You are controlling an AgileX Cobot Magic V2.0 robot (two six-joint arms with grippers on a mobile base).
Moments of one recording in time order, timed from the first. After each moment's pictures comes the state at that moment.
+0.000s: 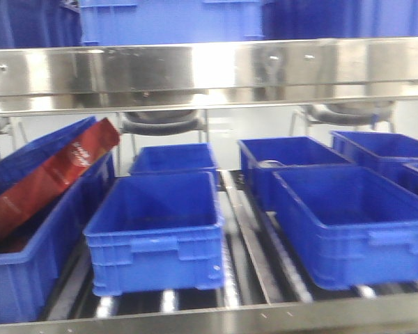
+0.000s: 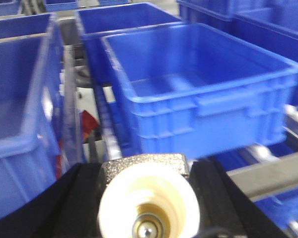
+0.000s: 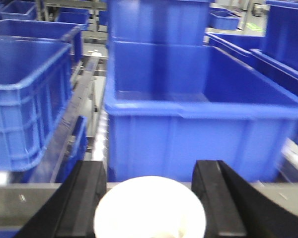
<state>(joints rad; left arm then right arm) -0.02 1.30 -1.66 -0.12 0.76 0.16 0.01 1.12 -1.32 0.07 0.46 -0.11</state>
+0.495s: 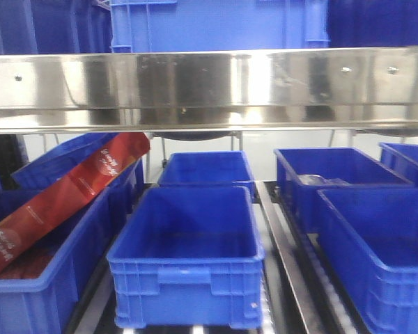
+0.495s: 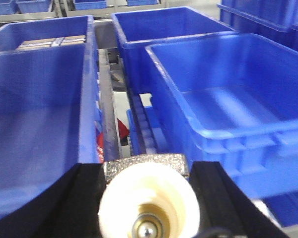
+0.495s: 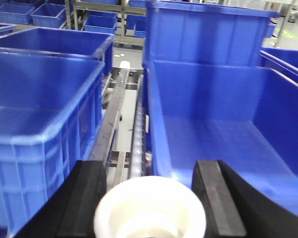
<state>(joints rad) -0.02 1.30 -1.66 -0.12 0.76 0.16 0.01 1.12 -1.32 0.07 0.46 -0.11</state>
